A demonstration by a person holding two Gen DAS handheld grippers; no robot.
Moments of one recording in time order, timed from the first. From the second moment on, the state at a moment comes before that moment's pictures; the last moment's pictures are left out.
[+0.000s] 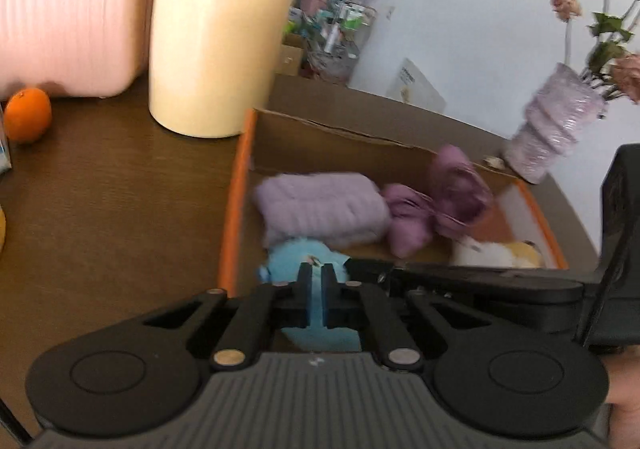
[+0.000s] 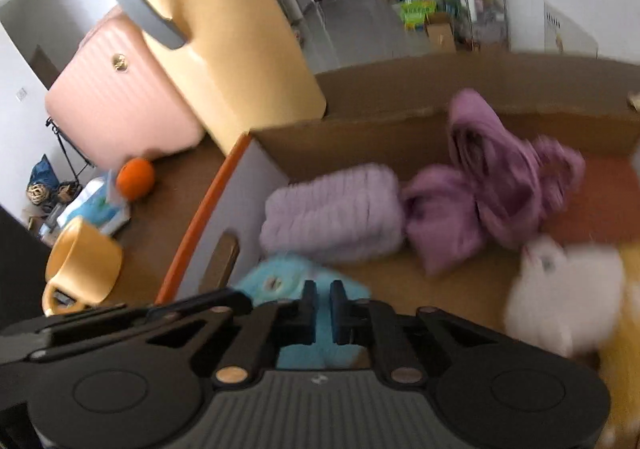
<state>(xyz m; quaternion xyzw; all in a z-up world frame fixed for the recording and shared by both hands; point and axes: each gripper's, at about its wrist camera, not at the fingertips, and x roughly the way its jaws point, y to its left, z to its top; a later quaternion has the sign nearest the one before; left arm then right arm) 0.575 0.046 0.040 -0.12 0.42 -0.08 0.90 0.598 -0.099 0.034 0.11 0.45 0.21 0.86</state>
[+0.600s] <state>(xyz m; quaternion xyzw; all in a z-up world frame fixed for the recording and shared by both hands) 0.475 0.056 0.109 0.01 0.27 -0.03 0.96 0.489 -0.197 0.124 -0.01 0.32 0.16 0.94</state>
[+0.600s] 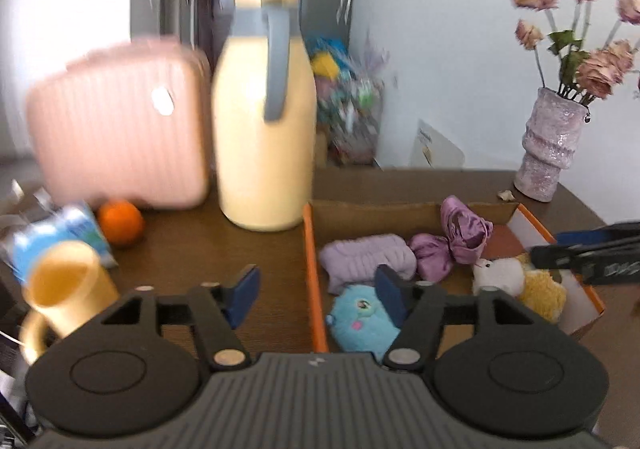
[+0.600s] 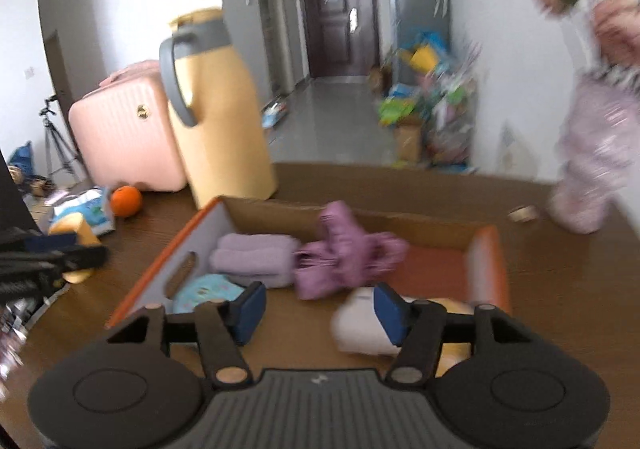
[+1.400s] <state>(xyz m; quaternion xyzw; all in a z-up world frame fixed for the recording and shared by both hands) 0.234 0.015 0.097 0.01 0.09 -0.03 1.00 0.228 -0.249 0.112 -0.02 0.07 0.11 0.99</state>
